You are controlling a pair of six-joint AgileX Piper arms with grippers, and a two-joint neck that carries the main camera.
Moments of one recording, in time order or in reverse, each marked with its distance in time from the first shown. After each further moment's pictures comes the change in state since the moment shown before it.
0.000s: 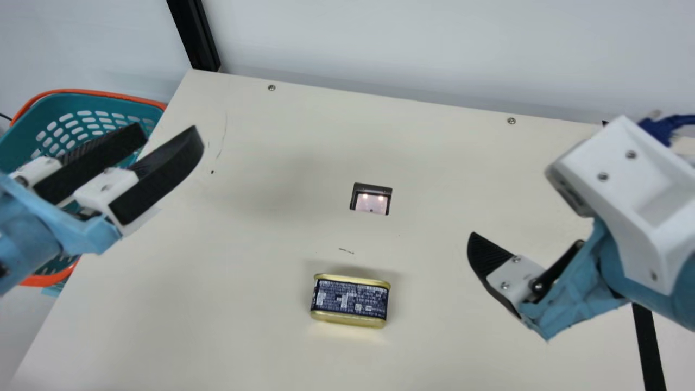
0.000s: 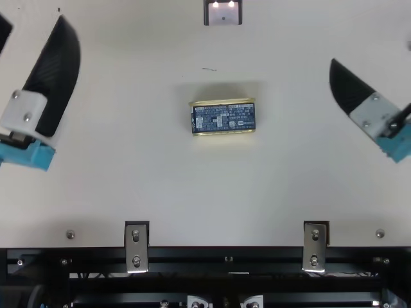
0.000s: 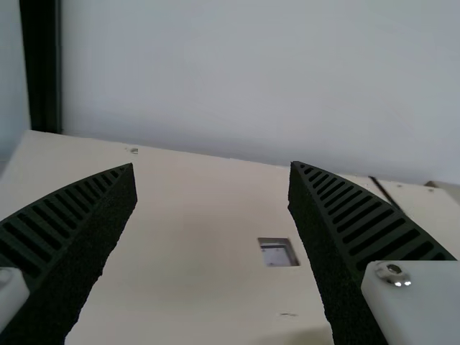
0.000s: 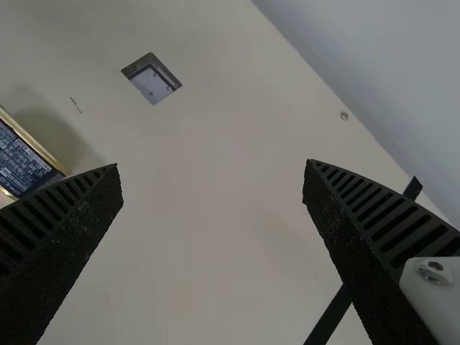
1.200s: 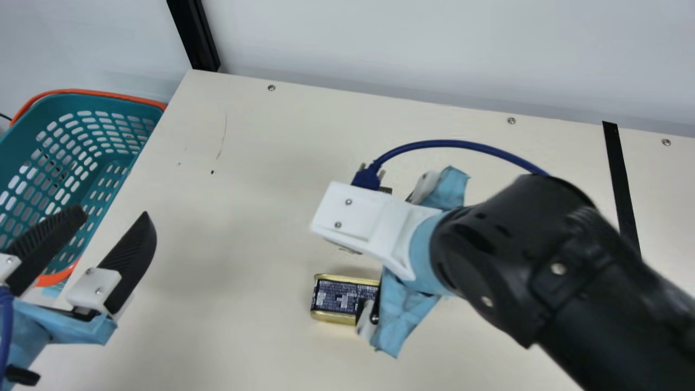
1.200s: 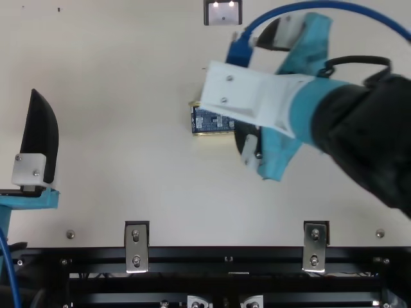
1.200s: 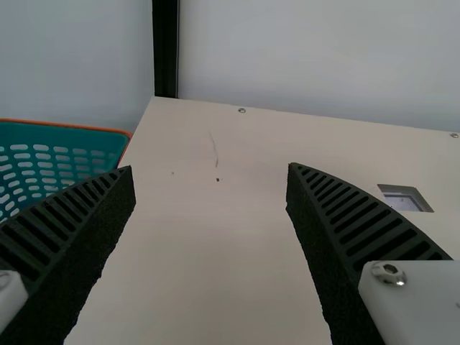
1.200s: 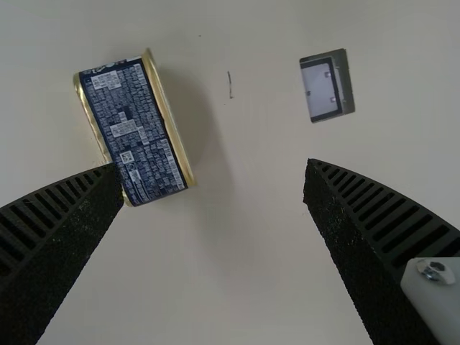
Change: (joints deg) left arm -9.7 -18.5 22.3 20.2 -23.9 -16.1; right arm 24.5 23.4 -12.5 -9.1 10.2 2.9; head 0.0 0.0
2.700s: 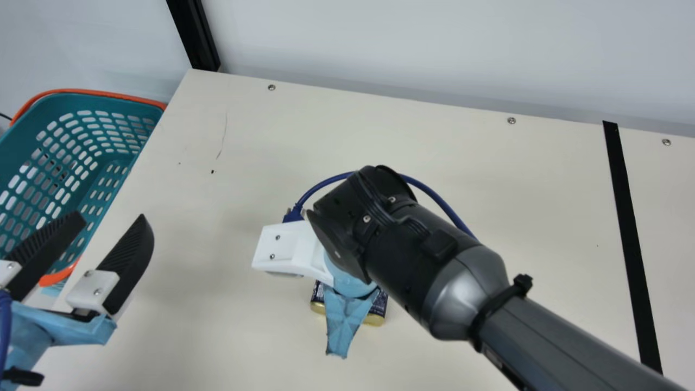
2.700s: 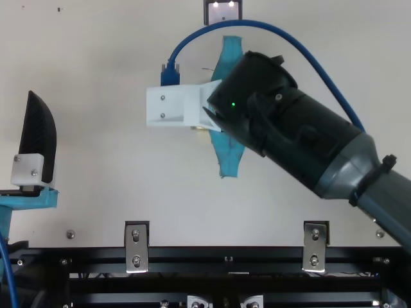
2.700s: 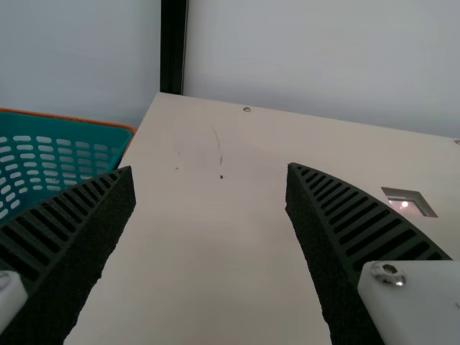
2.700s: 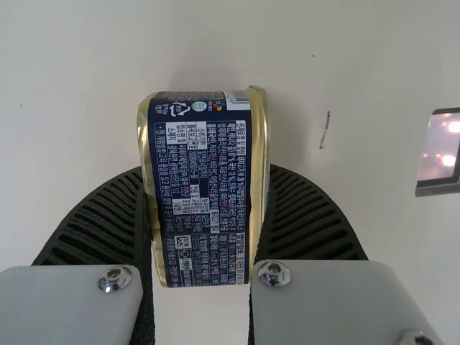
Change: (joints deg) left arm -0.5 0.0 0.6 1.5 -1.4 -3.3; right arm 3.7 17.8 -10.1 1.7 5.7 -5.5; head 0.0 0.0
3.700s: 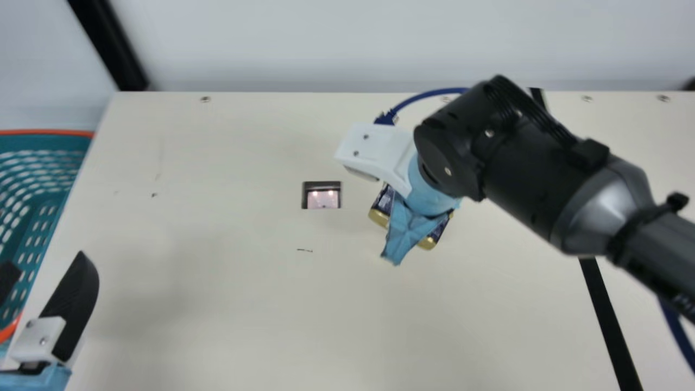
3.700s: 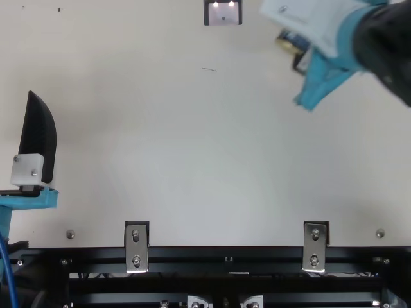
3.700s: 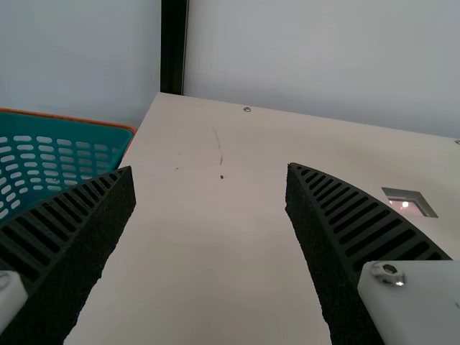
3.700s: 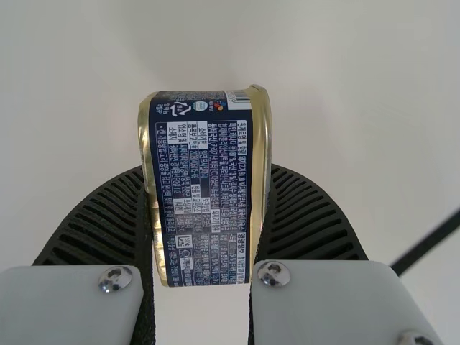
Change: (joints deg) left arm 0.0 0.0 0.0 0.0 0.0 0.0; right arm -20.1 -12.4 7.3 -9.4 -3.7 14.3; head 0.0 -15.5
